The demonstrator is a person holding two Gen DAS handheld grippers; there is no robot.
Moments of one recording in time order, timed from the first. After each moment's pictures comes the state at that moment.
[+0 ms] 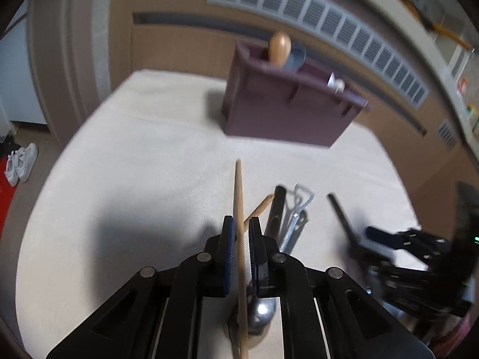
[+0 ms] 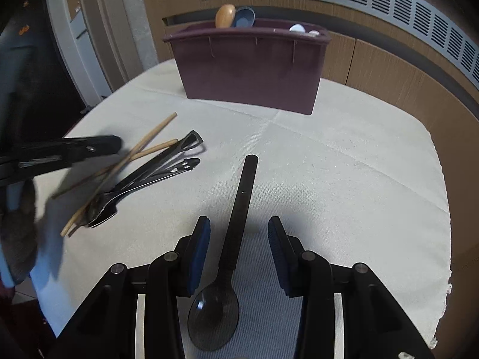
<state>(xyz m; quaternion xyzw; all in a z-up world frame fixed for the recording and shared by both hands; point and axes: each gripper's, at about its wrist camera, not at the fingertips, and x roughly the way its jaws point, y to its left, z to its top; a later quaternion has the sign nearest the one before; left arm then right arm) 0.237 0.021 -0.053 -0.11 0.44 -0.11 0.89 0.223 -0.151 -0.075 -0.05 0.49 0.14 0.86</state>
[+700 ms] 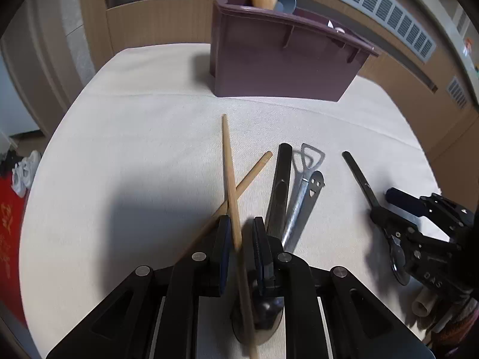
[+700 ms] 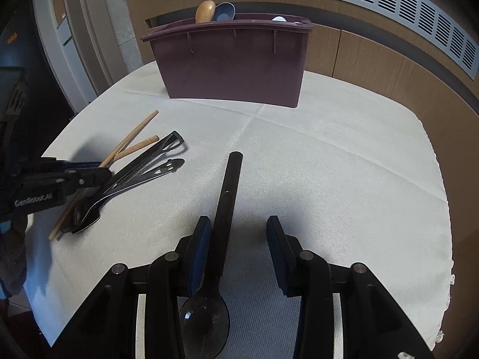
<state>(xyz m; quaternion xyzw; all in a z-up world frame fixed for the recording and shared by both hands) 0.254 -0.009 -0.076 -0.02 0.52 -0.11 0.85 0.218 -0.164 -0.080 -0.04 0.47 0.12 0.87</state>
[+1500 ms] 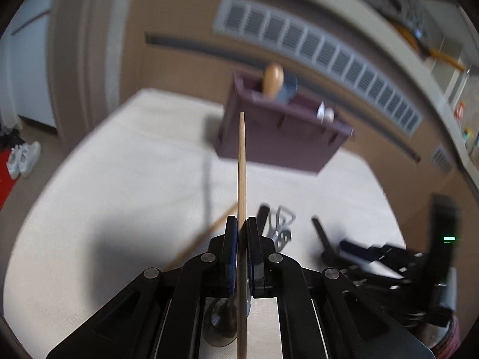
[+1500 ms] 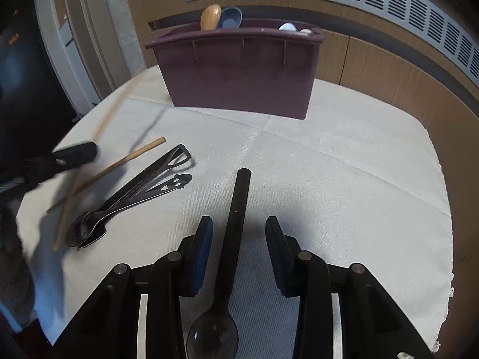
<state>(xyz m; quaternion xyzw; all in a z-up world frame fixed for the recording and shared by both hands) 0.207 0.015 -0.035 -0.14 0.37 -0.08 0.91 0.241 -0.151 -0.081 -0.04 0.48 0.13 0.86</state>
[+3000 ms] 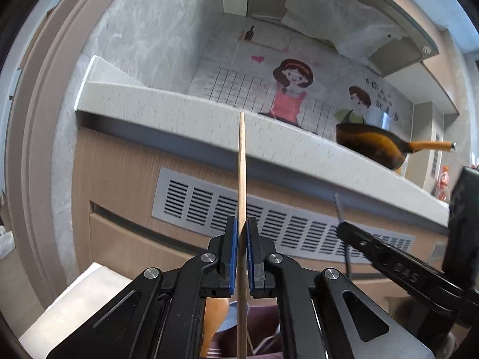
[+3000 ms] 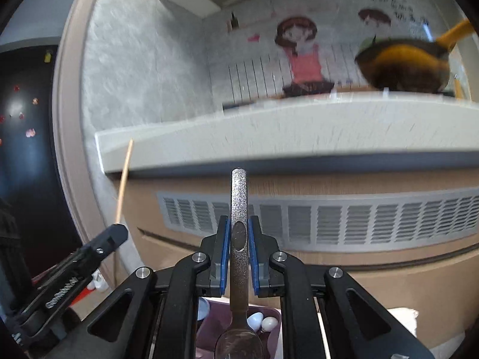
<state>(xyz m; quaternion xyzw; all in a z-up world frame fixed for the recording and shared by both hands) 0.343 -0.021 0.059 -0.14 0.07 -0.08 0.98 0.371 -0.200 0.082 0.06 0.15 0.14 0.98</state>
